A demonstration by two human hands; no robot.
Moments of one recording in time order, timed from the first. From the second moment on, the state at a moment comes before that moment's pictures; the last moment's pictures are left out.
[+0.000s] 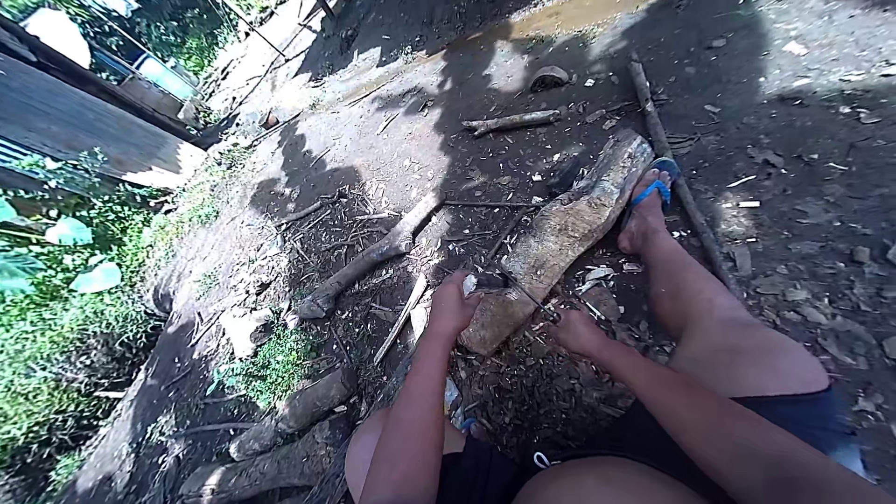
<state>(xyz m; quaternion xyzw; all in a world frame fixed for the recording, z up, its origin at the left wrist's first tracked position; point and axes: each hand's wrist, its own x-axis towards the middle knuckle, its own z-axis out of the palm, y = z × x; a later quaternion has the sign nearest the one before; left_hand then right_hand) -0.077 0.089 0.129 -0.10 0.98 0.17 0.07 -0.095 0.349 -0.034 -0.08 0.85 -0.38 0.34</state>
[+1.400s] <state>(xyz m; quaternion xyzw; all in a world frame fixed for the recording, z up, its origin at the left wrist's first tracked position) -0.073 0.083 0.131 -0.13 0.98 0.17 0.07 -0.096 0.340 -0.054 -0.05 0.87 -0.35 0.34</state>
